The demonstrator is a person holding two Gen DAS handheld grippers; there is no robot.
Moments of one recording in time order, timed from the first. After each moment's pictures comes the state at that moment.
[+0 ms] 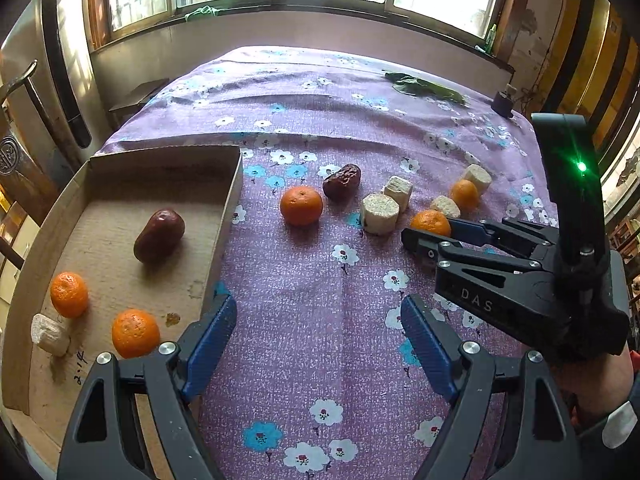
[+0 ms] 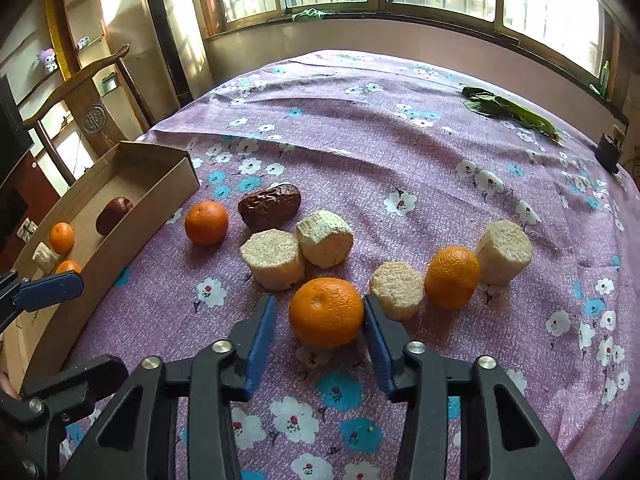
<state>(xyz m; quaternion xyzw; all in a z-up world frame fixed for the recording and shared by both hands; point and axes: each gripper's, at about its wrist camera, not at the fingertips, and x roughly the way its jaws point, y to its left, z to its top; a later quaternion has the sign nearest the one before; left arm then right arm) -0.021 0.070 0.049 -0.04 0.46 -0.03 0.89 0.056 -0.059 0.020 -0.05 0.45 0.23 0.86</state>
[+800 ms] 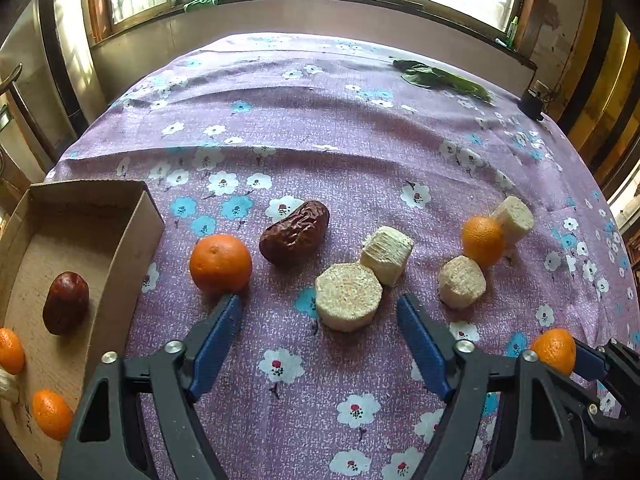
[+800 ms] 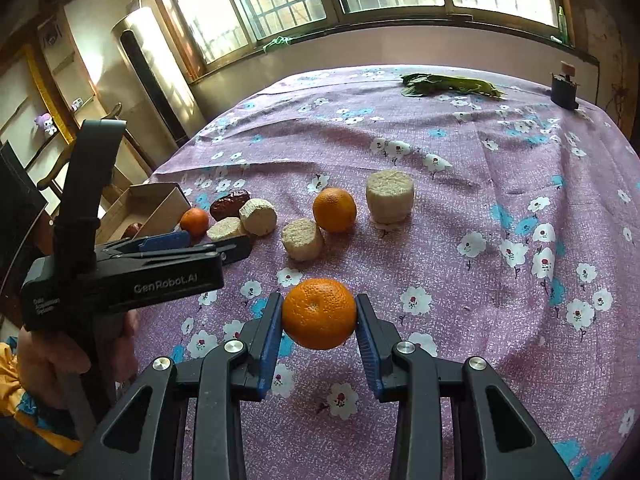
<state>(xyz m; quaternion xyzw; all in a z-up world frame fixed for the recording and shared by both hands) 0.070 0.023 0.011 -0.04 0.48 0.00 0.88 0.021 -0.155 0.033 0.06 0.44 0.23 0.87</state>
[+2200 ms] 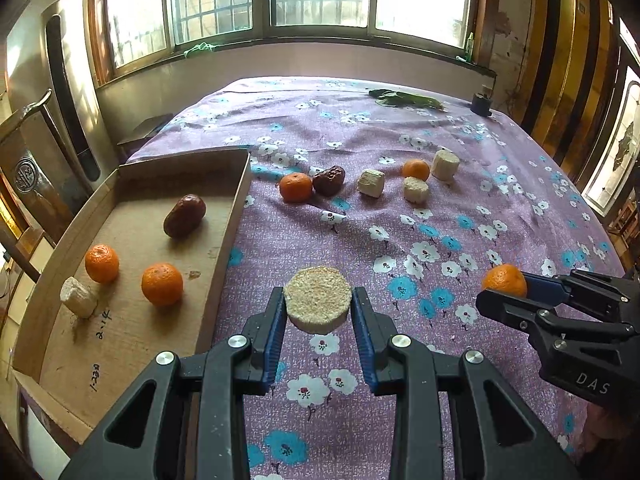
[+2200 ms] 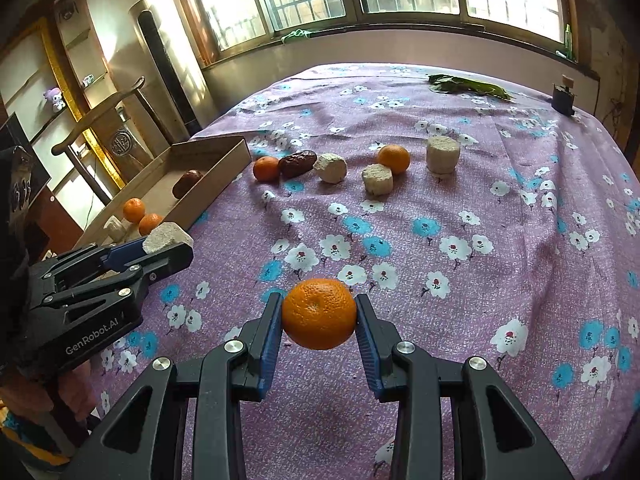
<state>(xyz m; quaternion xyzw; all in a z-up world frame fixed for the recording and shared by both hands) -0.091 0.062 0.055 0.00 0.40 -0.03 0.91 -0.075 -0.105 0.052 0.03 0.43 0.23 0.87</state>
